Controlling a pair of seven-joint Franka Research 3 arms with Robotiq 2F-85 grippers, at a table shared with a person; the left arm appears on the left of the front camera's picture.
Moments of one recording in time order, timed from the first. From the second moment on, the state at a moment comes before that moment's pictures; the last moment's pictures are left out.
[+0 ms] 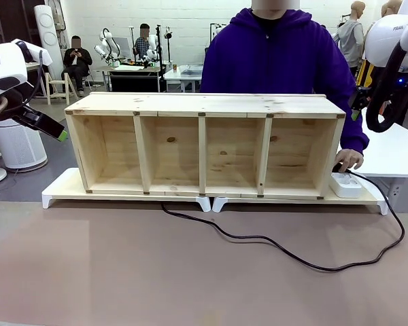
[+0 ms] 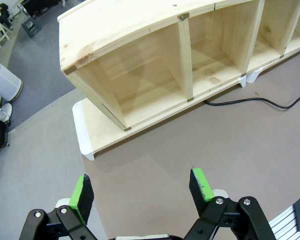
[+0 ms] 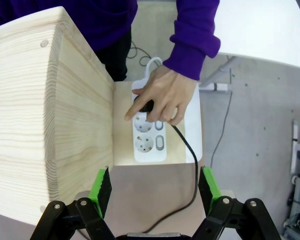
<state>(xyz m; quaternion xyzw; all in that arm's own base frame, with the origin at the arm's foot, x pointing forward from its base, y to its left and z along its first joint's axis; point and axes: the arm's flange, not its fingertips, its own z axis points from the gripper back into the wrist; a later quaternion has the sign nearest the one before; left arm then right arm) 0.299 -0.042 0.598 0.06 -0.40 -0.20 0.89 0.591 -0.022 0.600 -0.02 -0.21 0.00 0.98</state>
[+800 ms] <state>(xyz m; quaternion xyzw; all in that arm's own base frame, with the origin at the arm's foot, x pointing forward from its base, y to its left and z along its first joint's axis) 0.299 -0.042 0.598 0.06 -0.40 -0.20 0.89 0.591 -0.022 0.600 -0.02 -0.21 0.00 0.98</state>
